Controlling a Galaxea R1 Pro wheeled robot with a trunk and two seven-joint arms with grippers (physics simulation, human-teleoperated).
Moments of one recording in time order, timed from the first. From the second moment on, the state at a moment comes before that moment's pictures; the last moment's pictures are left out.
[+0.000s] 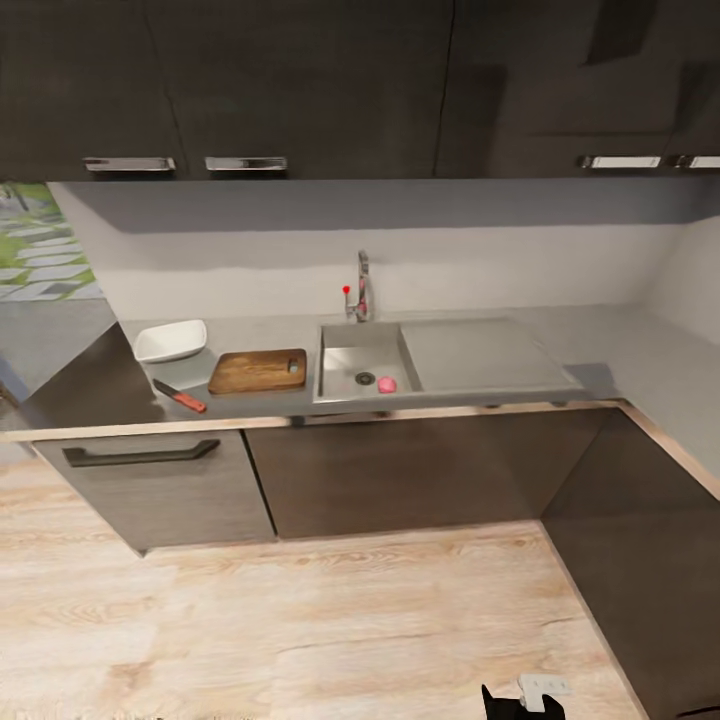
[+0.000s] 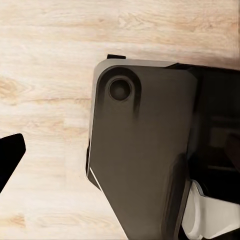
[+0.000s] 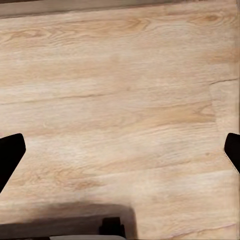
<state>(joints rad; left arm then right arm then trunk) 0.19 0.01 0.01 -0.63 0.11 0.00 0.00 -0.26 -0.16 0.51 -0.48 -0.53 -0.20 -0.13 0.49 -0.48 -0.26</state>
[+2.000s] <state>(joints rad) -0.30 -0.07 -0.10 -1.41 0.10 0.75 0.02 -0.26 -0.17 0.51 -0.48 -0.53 -0.20 -0.13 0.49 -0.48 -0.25</state>
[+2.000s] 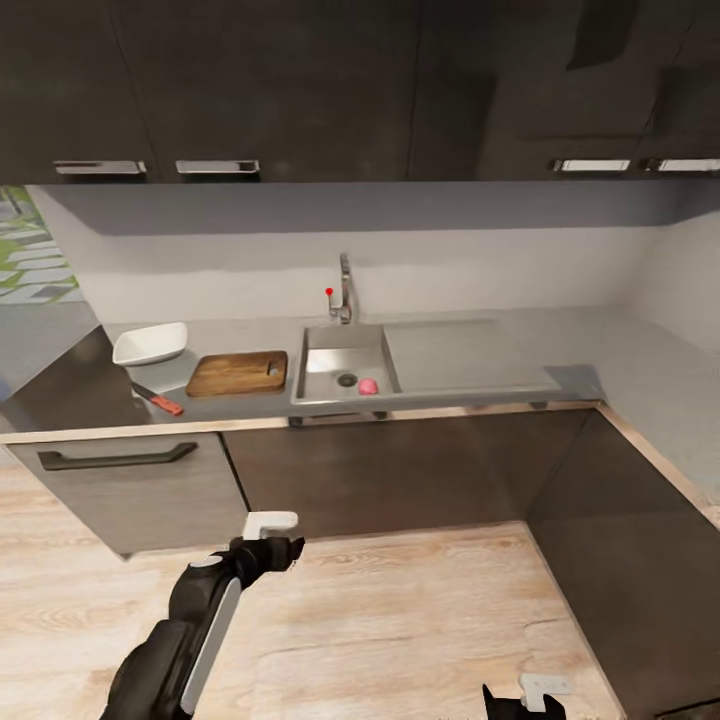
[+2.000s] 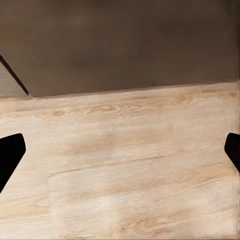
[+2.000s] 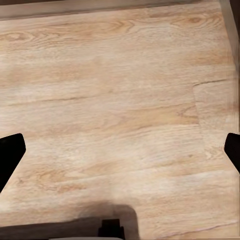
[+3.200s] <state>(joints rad) -1.35 -0.15 -0.13 -0.55 0.11 0.85 0.02 -0.26 -0.16 0.51 -0.48 -0.53 -0.20 -0.13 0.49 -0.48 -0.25</state>
